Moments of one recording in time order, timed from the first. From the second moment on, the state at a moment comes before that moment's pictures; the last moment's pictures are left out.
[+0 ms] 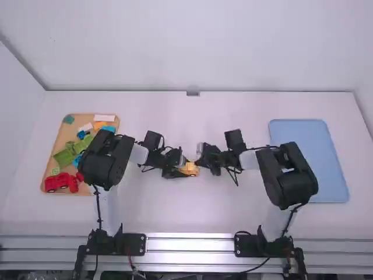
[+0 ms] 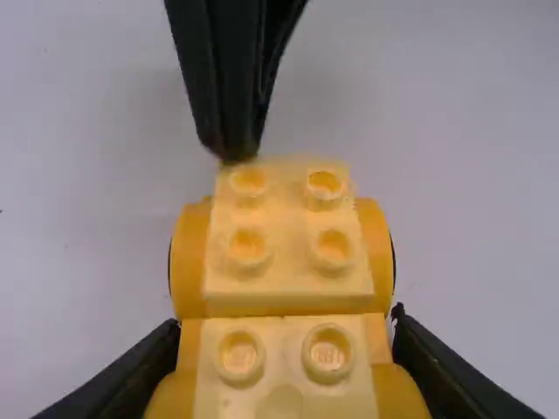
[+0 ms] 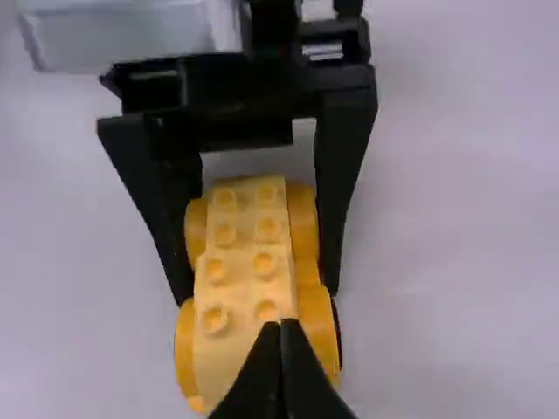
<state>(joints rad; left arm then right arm) -0.23 2.08 0.85 0.05 1.01 1.18 0.33 1.90 0.76 0.10 -0.91 -0.86</state>
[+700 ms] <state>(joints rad) -0.23 2.08 0.85 0.05 1.01 1.18 0.29 1.87 0.76 0.12 -1.04 -0.94</state>
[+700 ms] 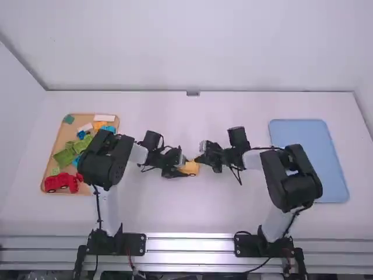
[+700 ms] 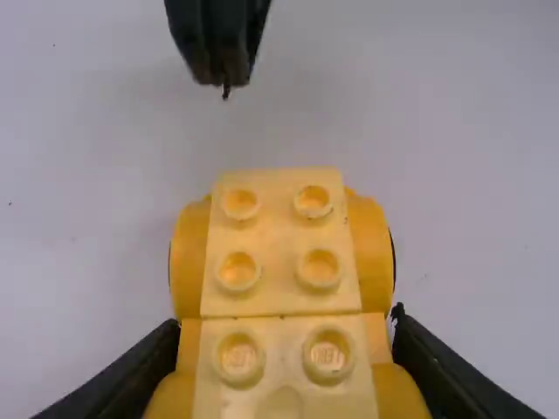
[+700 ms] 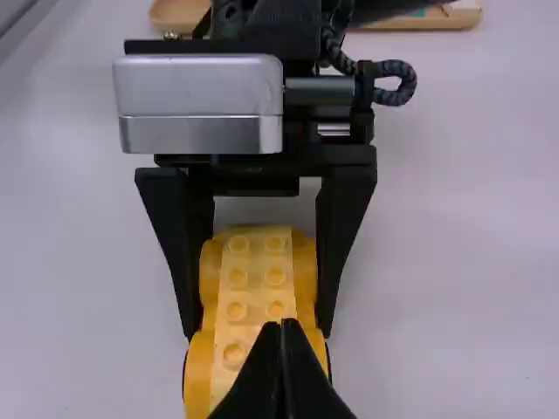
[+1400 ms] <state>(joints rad) -0.23 2.08 0.85 0.05 1.01 1.18 0.40 1.88 0.80 -0.18 -0.81 -0.90</state>
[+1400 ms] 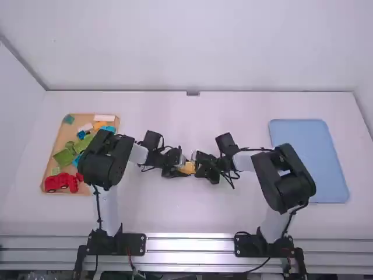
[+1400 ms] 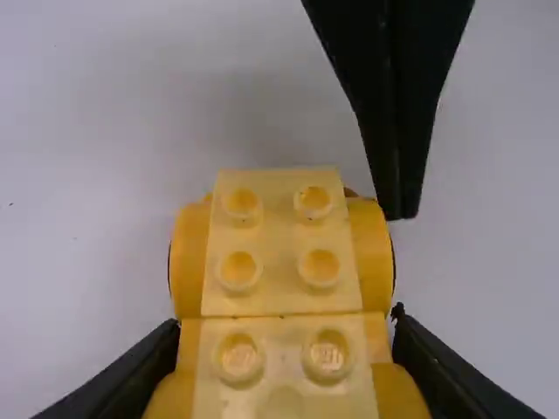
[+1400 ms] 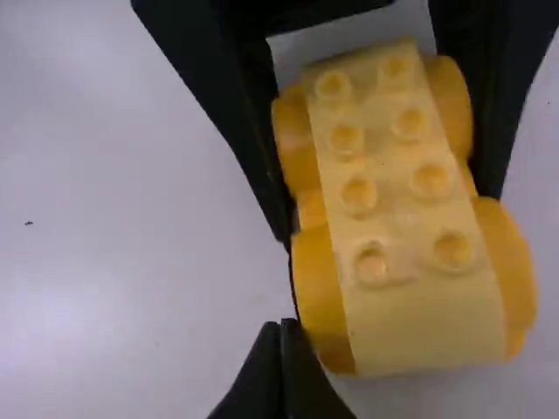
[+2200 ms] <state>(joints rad) -0.23 2.08 0.85 0.04 1.01 1.18 0.41 1.88 0.85 -0.06 -0.93 -1.01</state>
